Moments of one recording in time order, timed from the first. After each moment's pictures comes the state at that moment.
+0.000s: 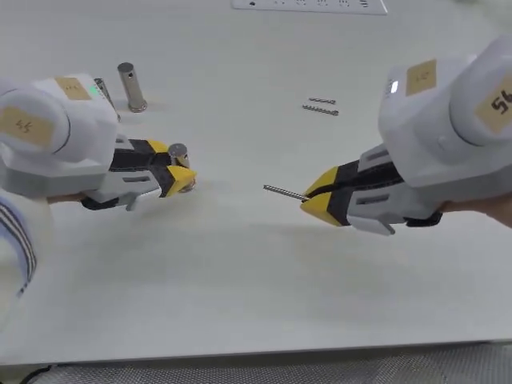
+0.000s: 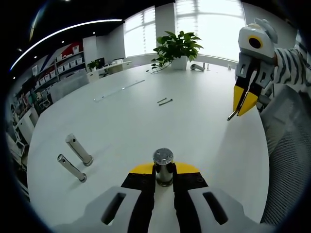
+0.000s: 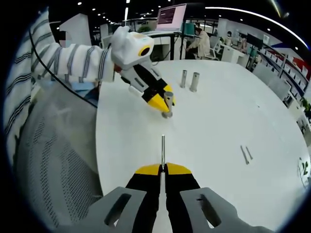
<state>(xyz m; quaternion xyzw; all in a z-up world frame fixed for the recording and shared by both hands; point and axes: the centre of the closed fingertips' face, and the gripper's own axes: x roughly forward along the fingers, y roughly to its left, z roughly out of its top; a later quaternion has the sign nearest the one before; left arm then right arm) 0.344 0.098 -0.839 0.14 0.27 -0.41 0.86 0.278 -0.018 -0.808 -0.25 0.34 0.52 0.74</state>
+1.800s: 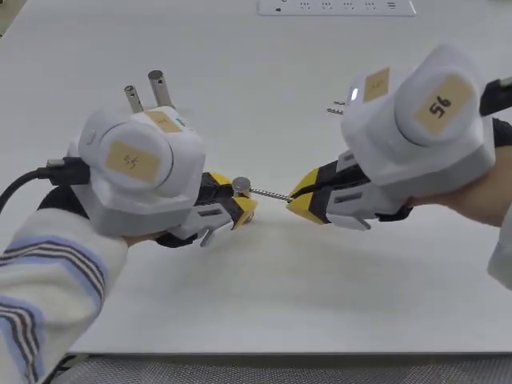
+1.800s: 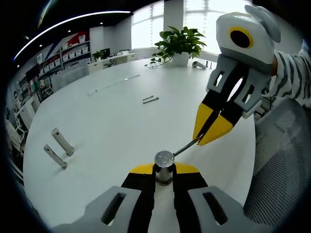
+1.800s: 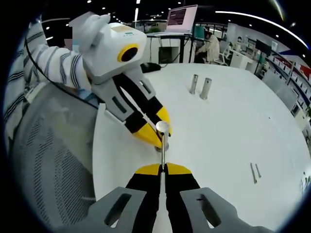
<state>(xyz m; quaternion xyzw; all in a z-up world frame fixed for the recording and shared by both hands) 0.304 0.053 -0.835 0.12 0.31 -0.38 0.86 0.284 0.017 -0.820 -0.26 0.32 0.56 0.72</state>
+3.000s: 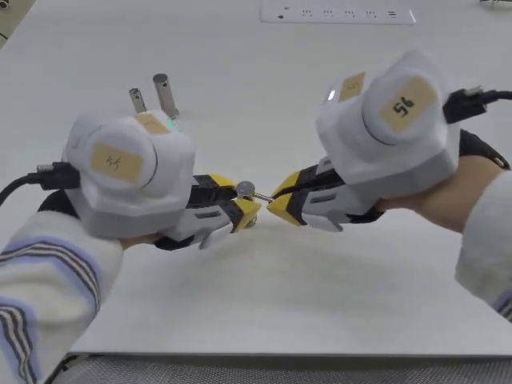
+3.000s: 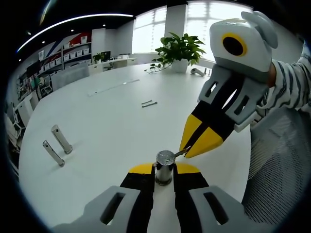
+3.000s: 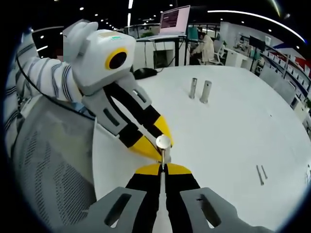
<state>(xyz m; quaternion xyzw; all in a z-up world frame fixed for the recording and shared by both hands) 0.299 0.053 -0.831 0.09 0.29 -0.39 0.87 0.285 0.041 -0.821 -0.22 0.32 0.55 0.74</state>
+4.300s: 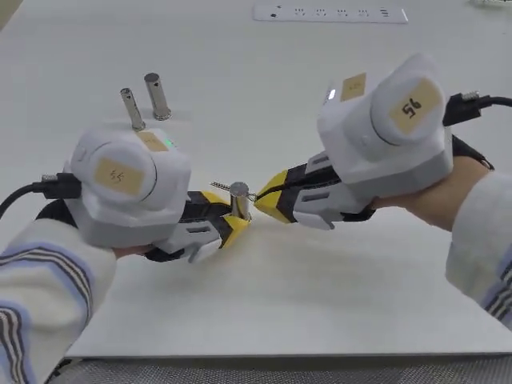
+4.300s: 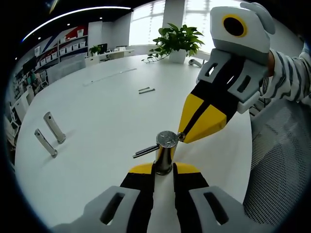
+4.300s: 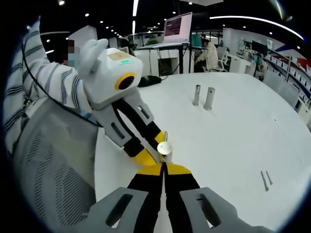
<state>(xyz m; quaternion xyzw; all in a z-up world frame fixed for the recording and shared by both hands) 0.293 0.057 -0.856 0.09 0.33 -0.40 0.85 0.284 0.048 -0.818 -0.20 0.29 0.58 0.73</state>
